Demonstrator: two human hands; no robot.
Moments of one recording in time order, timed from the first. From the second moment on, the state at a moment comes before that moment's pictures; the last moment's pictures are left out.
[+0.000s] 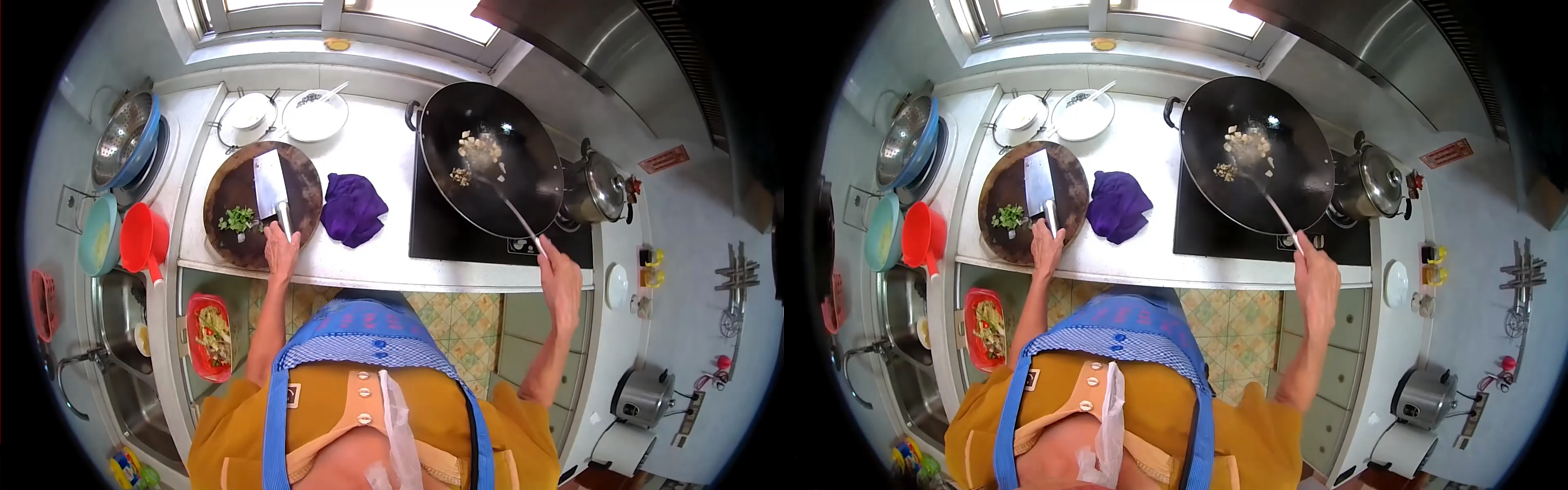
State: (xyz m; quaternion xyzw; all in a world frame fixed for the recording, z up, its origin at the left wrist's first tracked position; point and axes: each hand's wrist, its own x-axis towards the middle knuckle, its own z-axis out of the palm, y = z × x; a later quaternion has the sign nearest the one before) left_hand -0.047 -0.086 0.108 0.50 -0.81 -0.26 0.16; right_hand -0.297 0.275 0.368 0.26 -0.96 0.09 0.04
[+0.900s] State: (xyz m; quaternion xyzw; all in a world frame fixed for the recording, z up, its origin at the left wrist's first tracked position) left_hand 0.005 -0.048 0.126 0.45 -0.82 -0.33 0.09; right_hand -0.278 0.285 0.337 0.27 -0.96 0.05 0.05
